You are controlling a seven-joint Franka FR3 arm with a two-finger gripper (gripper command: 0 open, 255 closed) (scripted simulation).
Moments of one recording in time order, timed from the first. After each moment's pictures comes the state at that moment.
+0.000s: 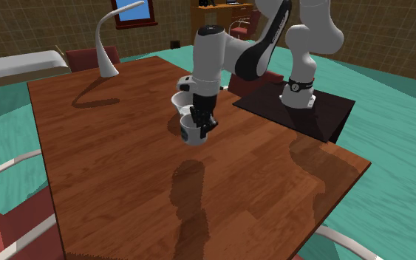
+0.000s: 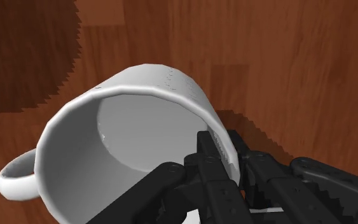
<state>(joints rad) -0.04 0.52 -0.07 -1.78 -0.03 2.36 0.10</state>
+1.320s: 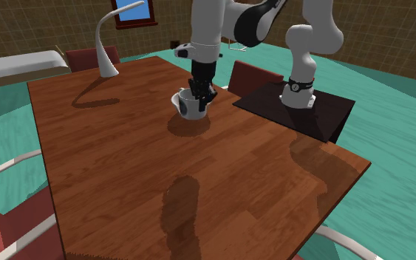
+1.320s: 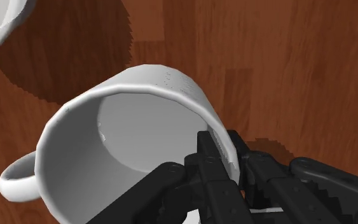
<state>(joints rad) -0.07 0.33 -0.09 -1.83 -0.03 2.23 0.05</state>
